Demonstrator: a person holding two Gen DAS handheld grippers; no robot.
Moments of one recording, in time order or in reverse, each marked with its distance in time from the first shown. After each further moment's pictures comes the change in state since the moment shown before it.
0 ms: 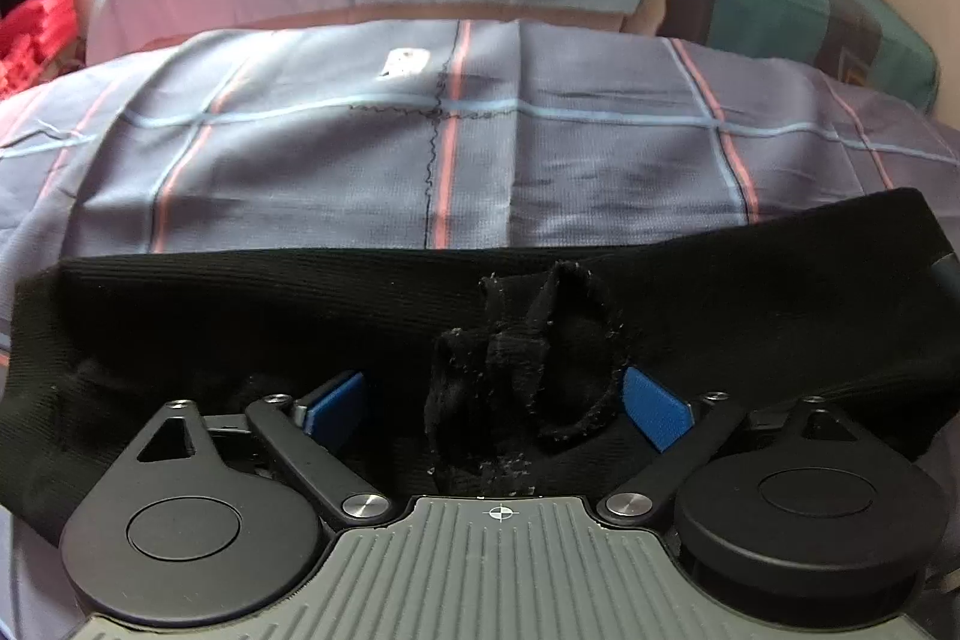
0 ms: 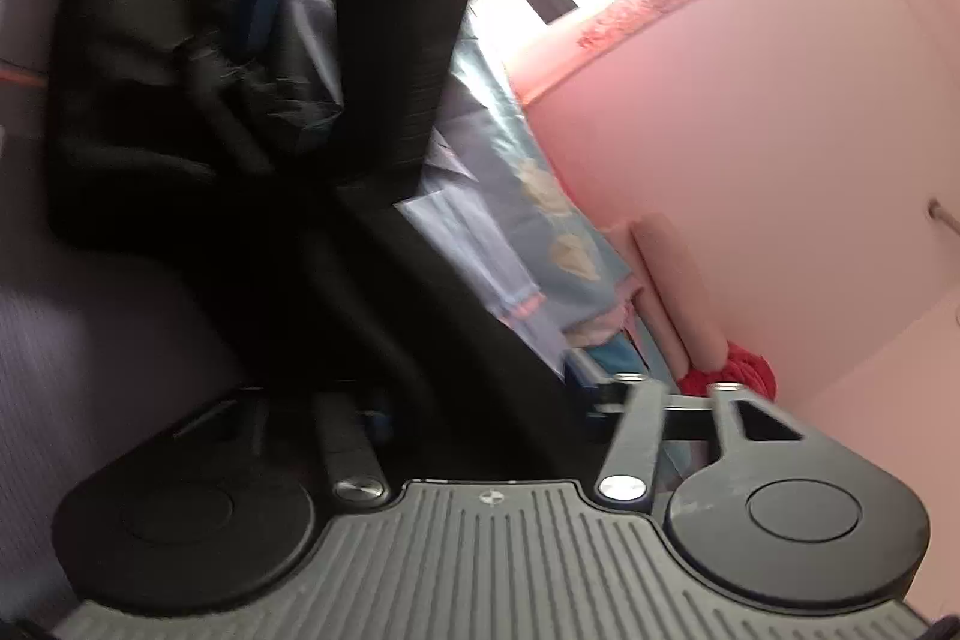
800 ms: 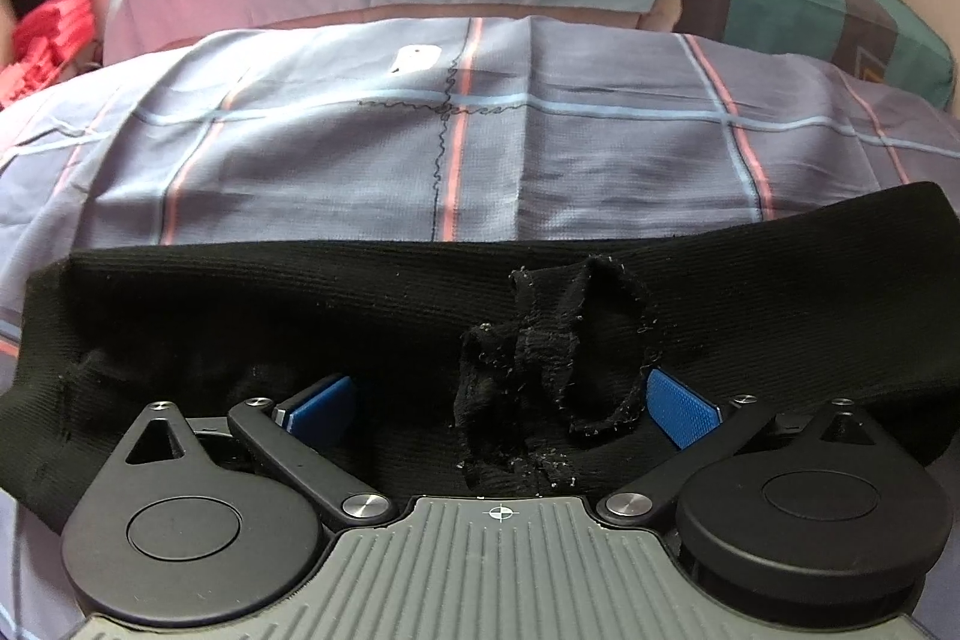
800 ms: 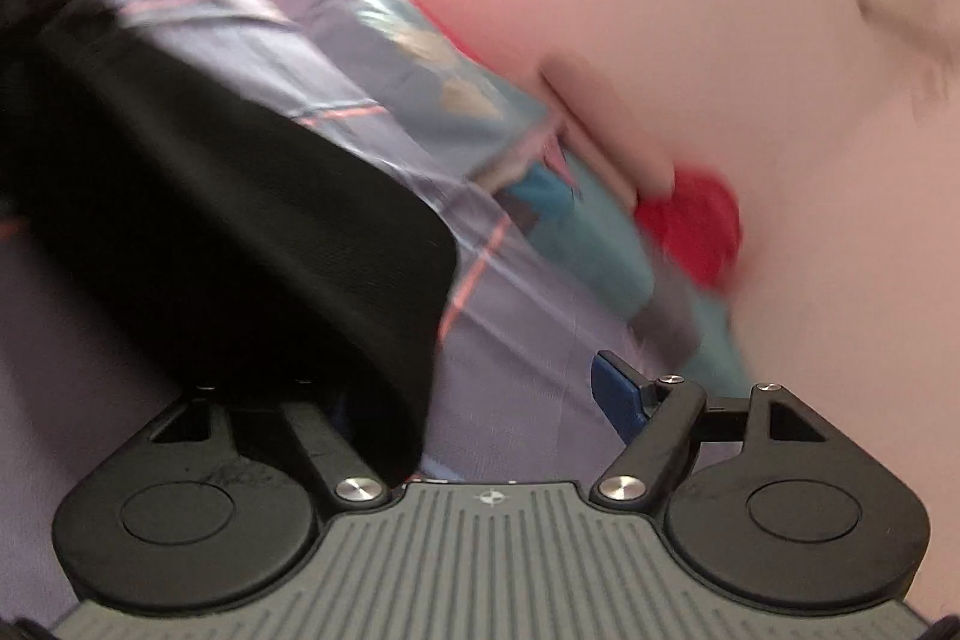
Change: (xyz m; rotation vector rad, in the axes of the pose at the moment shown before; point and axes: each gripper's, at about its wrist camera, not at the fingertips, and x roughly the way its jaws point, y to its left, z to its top) left arm 0.005 -0.003 0.000 -0.013 0.024 0.038; right arm 0.001 -0.070 -0.069 0.177 0.179 -0.051
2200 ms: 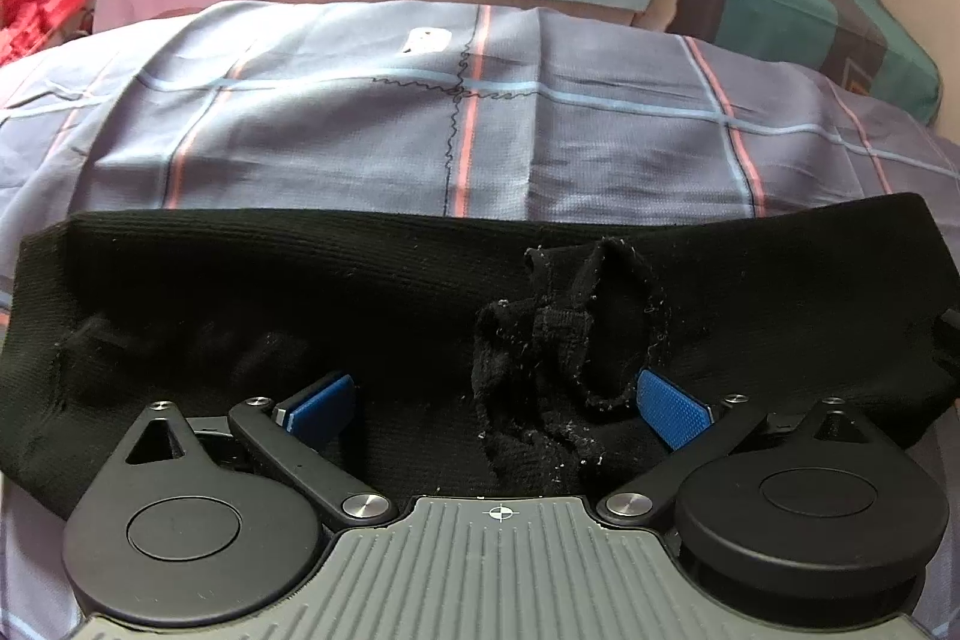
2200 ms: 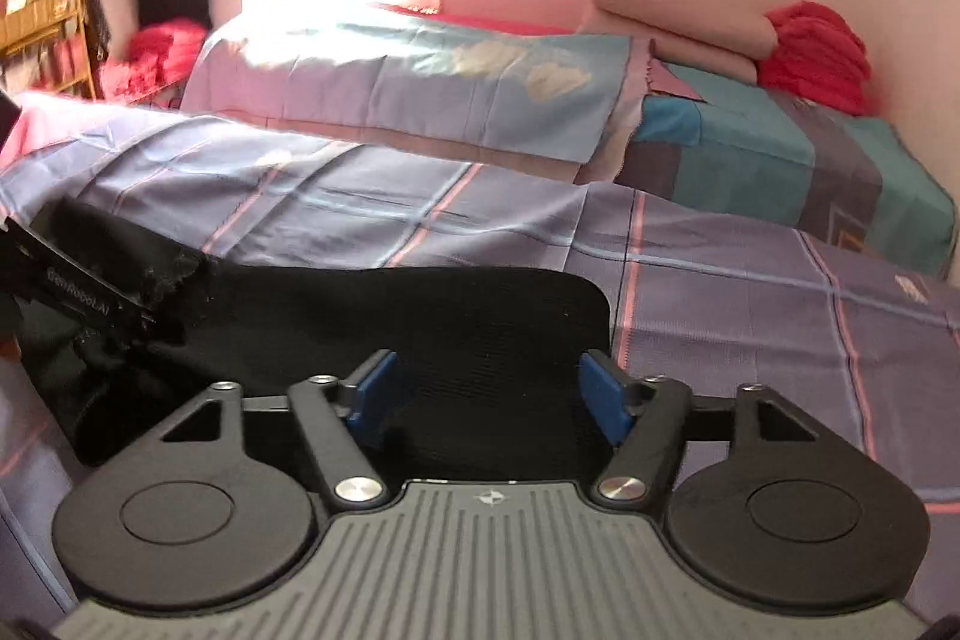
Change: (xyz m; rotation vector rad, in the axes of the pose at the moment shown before) left arm -0.005 0.018 -0.005 -0.047 0.025 -0.065; right arm 0.016 -0.049 0.040 0.557 0.158 0.410
